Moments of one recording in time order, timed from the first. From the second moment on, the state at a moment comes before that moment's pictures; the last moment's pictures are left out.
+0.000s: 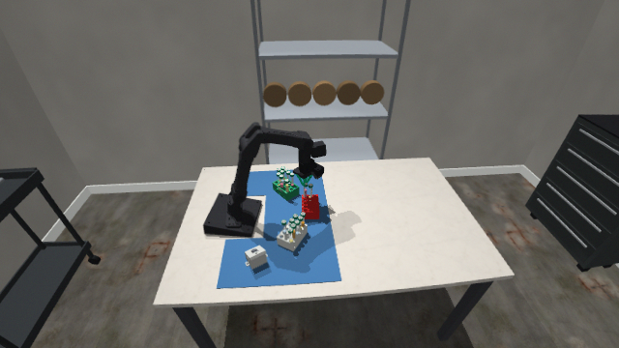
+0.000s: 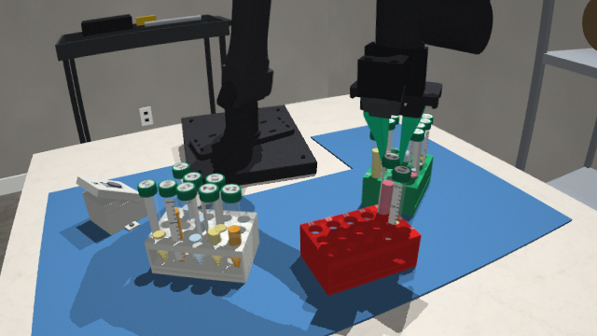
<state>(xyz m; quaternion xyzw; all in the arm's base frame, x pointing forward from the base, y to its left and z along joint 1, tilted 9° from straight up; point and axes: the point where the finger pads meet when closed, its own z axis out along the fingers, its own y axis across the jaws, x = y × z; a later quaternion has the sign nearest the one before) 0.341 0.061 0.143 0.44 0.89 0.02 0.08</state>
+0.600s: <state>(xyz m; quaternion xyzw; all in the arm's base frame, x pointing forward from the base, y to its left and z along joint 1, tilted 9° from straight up) 0.338 0.061 0.158 0.44 0.89 0.02 0.08</state>
